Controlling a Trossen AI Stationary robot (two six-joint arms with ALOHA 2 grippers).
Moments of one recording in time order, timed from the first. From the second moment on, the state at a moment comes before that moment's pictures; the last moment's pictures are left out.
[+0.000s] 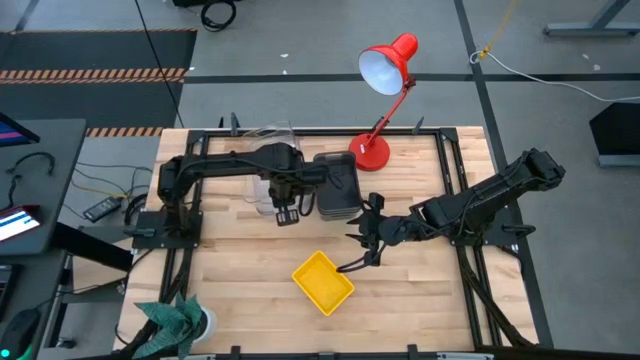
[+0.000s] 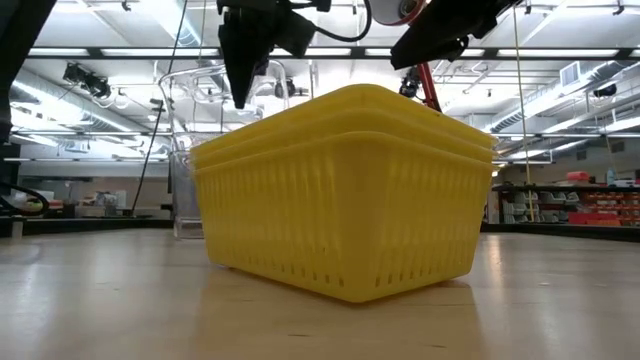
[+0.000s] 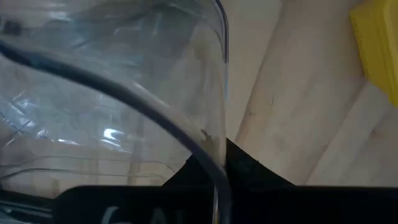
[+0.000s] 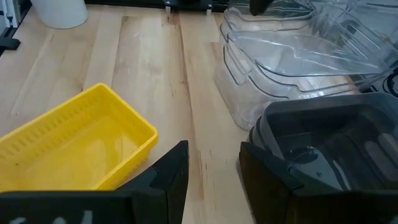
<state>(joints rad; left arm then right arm) 0.08 1.92 1.89 -1.57 -0.06 -0.12 0.35 1.36 0.94 -0.24 0.47 0.19</state>
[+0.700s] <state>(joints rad) 0.05 1.71 1.73 -1.21 -0.15 0.04 0.33 1.26 0.76 -0.15 0.45 0.20</state>
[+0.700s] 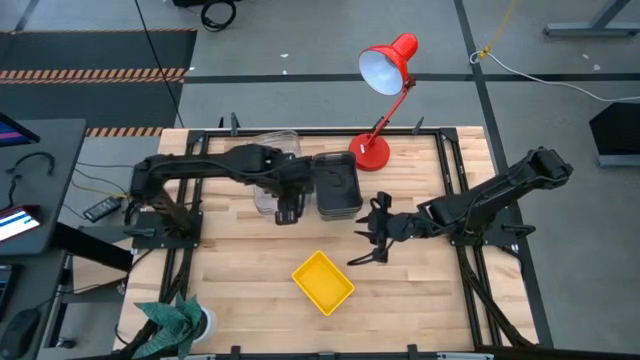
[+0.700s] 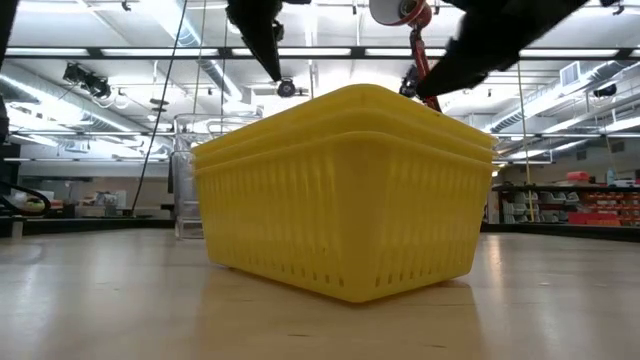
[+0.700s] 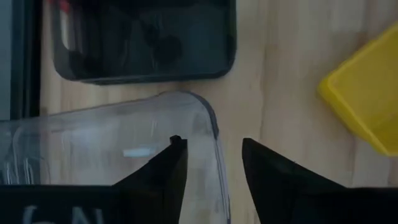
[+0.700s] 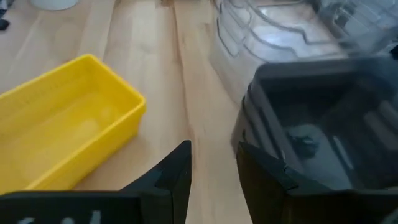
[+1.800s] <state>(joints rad) 0.02 0.83 0.72 -0.21 0.05 -0.02 0.33 0.73 0.26 0.47 0.21 0.10</state>
